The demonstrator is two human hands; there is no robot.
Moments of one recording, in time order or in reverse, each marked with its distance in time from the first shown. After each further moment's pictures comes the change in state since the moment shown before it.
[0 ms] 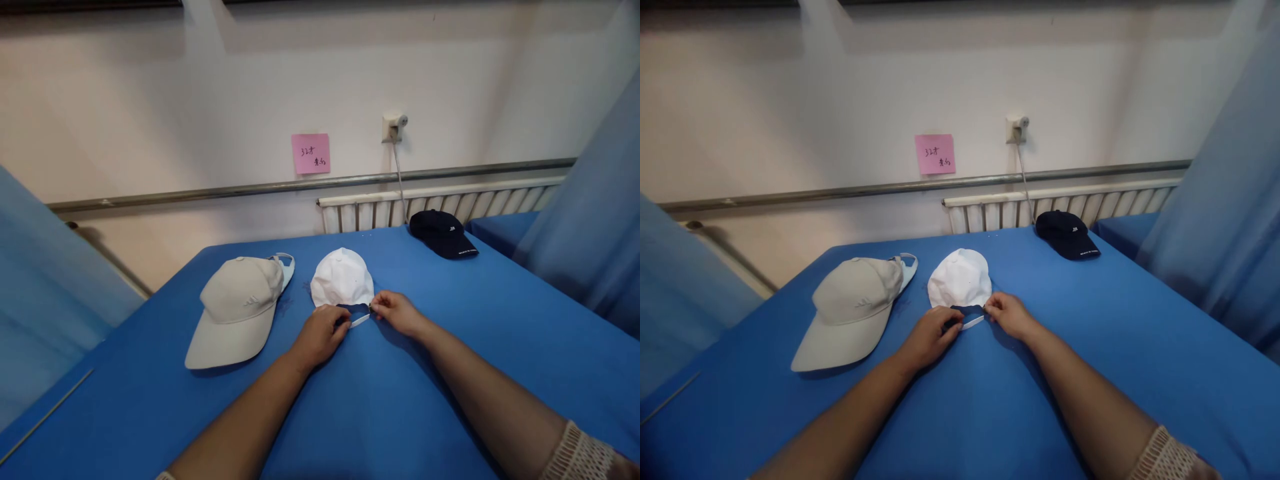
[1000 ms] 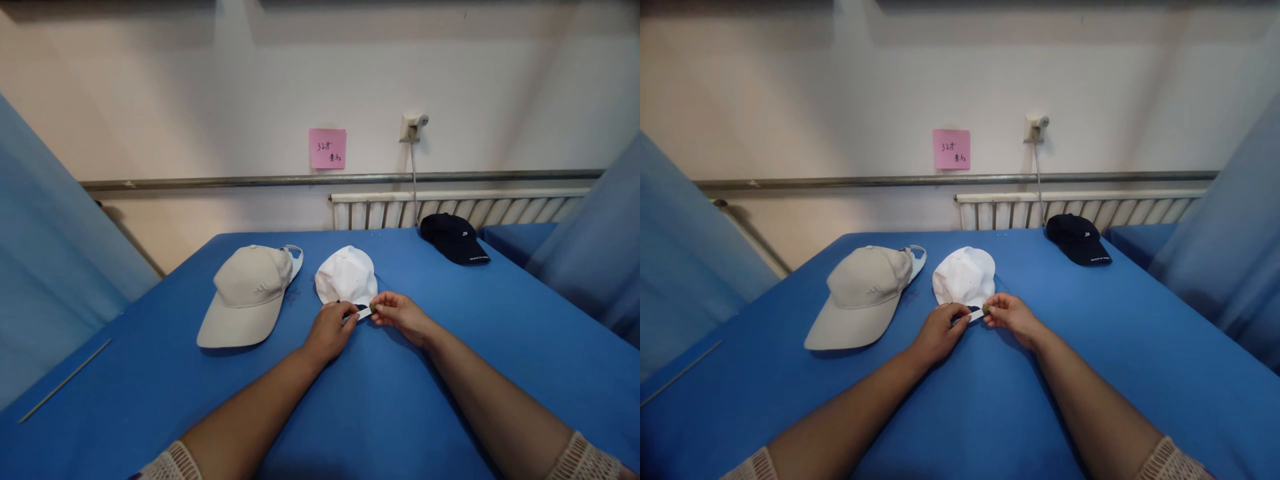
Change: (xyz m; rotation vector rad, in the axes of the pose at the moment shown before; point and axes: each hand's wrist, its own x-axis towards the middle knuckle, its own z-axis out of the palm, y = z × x) left_hand -0.002 0.013 0.014 -0.080 0.110 -0.154; right_hand -0.012 -0.011 0.007 0.661 -0.143 0.158
